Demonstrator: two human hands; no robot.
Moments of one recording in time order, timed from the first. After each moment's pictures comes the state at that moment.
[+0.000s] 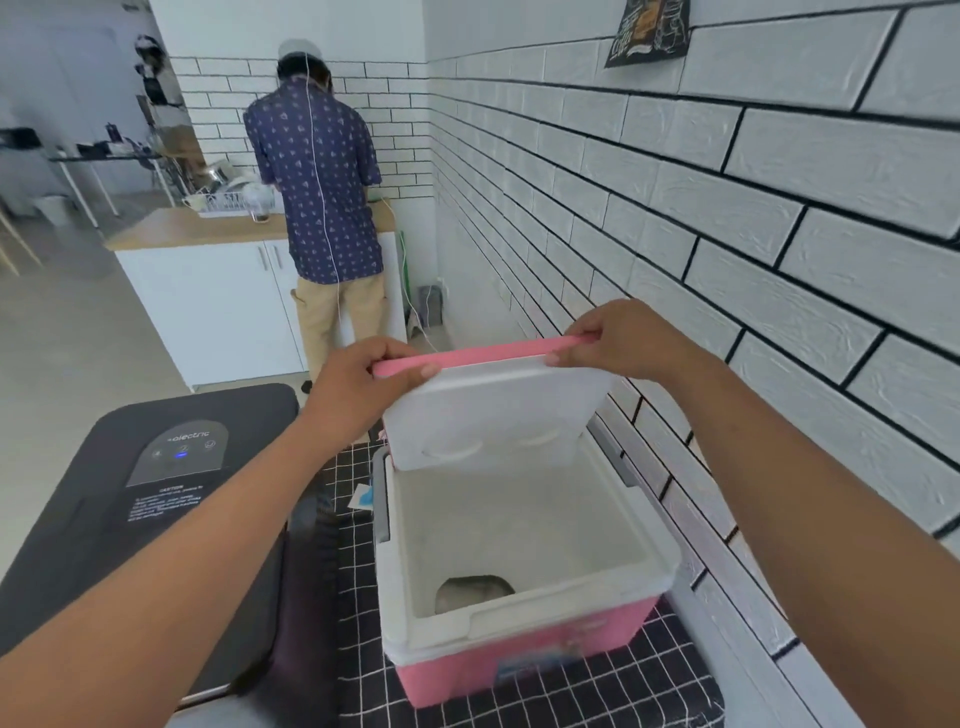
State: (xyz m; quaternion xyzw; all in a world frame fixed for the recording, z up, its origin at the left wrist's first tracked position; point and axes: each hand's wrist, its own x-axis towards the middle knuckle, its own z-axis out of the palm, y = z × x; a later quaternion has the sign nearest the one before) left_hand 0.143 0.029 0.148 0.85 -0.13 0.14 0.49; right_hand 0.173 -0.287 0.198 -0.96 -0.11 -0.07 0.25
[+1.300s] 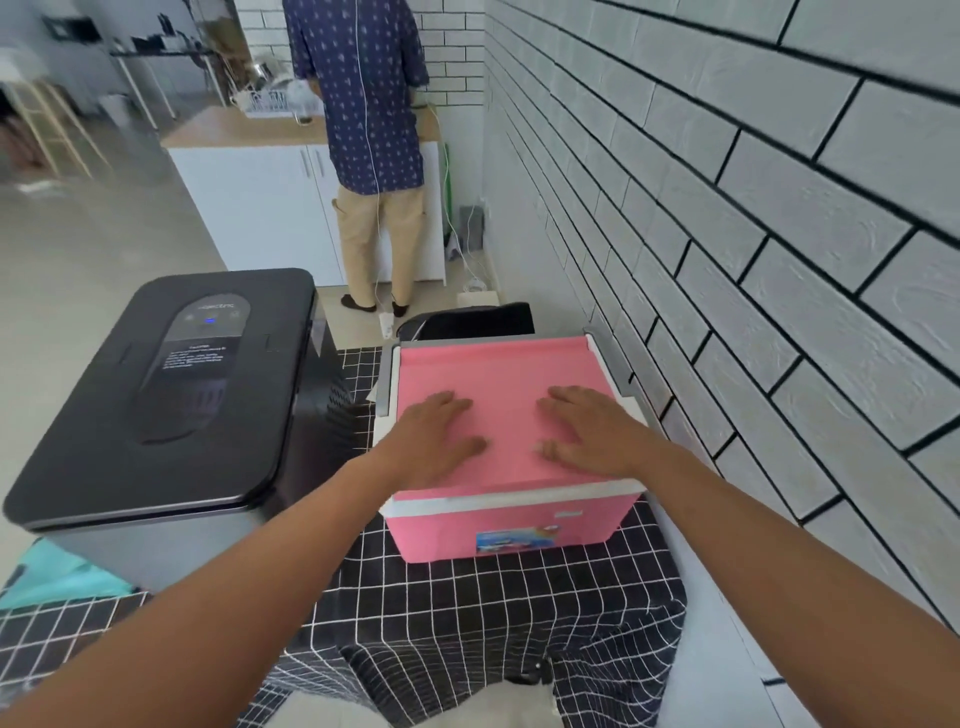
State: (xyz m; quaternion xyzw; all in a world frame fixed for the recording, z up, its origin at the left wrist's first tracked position) left_hand 0.053 -0.039 0.010 0.96 -0.08 -0.10 0.23; right_hand 0.089 -0.301 0.015 -0.96 -0.25 0.10 0.08
